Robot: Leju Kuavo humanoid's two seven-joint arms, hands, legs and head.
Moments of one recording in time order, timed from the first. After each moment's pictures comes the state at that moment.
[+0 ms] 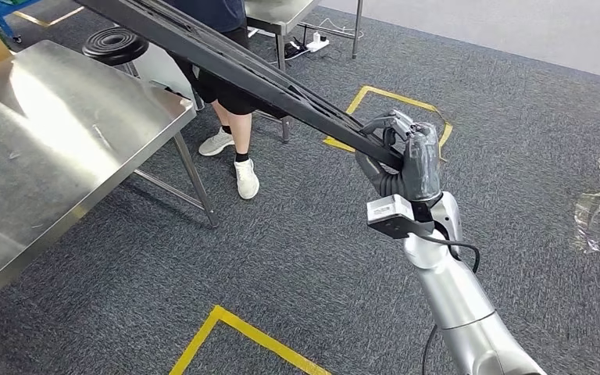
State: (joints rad) left arm -0.06 0.02 -0.83 -0.12 1.23 0.45 -0.23; right arm -0.57 -0.06 0.37 -1.32 0.51 -0.43 -0.51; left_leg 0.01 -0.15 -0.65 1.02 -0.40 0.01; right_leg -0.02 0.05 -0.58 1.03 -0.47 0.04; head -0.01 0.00
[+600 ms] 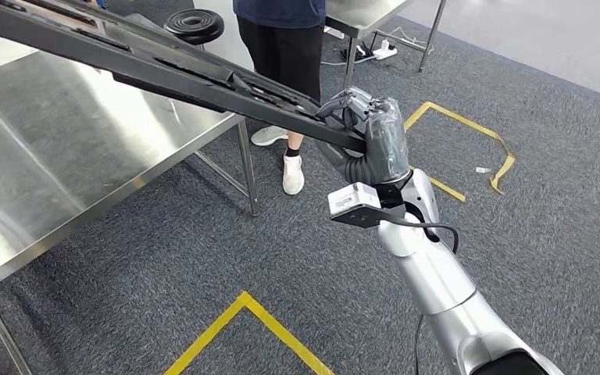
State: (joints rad) left arm -0.07 0.03 -0.87 -0.12 1.20 0.42 -0.24; right arm -0.67 -0.03 0.49 -1.33 0.52 -0.40 -0.45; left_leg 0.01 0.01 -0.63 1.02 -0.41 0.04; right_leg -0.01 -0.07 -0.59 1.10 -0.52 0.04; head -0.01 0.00
